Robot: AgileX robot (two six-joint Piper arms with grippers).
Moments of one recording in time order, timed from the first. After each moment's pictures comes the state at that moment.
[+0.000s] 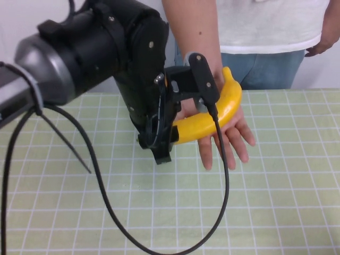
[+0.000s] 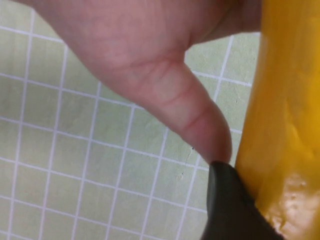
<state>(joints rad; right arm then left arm) -0.09 -0.01 0.02 -0.29 0.39 0.31 -0.75 1.78 -1.65 0.07 1.24 0.73</state>
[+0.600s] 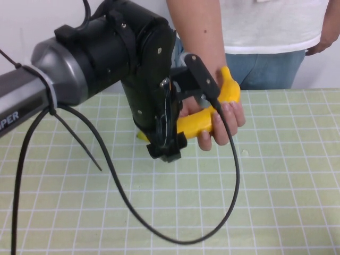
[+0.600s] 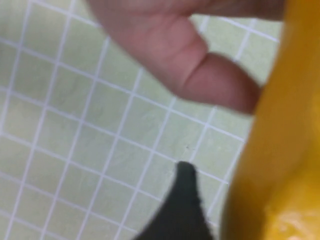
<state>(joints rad) -0.09 -0.01 0.02 -0.29 0.39 0.31 -0.75 1.82 -1.66 0.08 1.23 0.56</state>
